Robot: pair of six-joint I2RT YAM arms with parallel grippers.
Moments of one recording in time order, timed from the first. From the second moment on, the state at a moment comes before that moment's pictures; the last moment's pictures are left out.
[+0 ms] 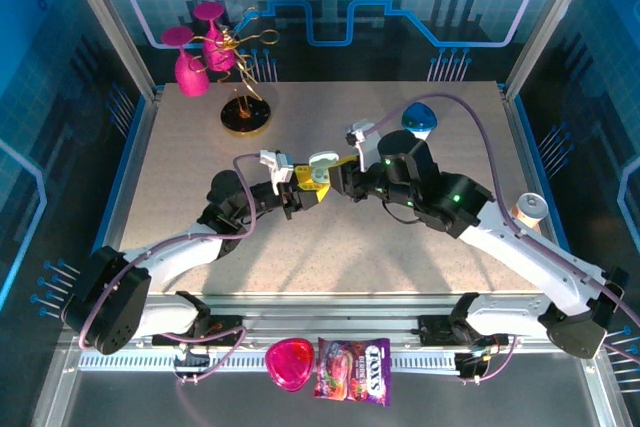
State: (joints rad) left arm -0.49 1.27 0.53 0.89 0.71 -0.28; right arm 0.87 1.19 1.29 -0.55 0.00 0.32
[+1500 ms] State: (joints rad) left arm -0.49 1.22 0.53 0.92 0.68 -0.38; right arm 0.91 1.29 1.27 -0.35 0.05 0.24
